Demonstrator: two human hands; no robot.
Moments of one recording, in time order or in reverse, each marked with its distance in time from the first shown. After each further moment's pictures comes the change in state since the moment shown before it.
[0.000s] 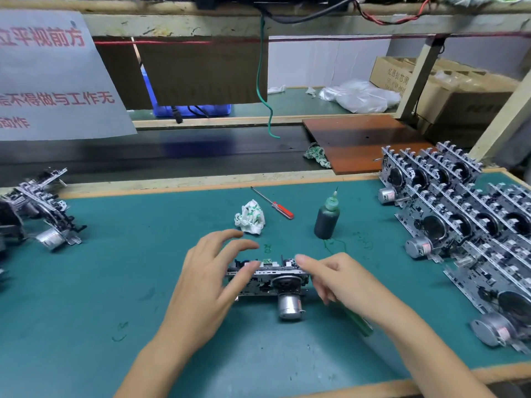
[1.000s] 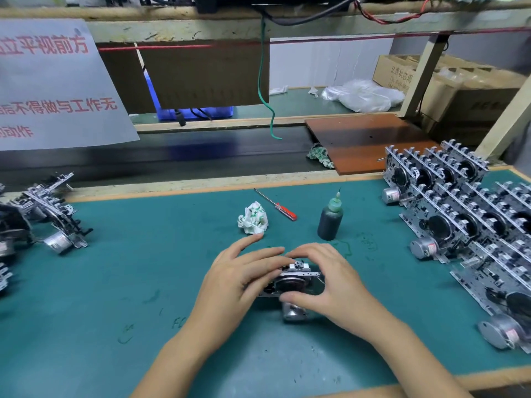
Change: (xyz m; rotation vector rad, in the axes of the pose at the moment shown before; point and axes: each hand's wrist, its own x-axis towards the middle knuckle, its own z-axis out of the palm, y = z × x) left_hand 0.009 0.003 0.019 -0.150 -0.060 0.087; right_hand 0.007 0.009 0.018 -0.245 0.145 -0.425
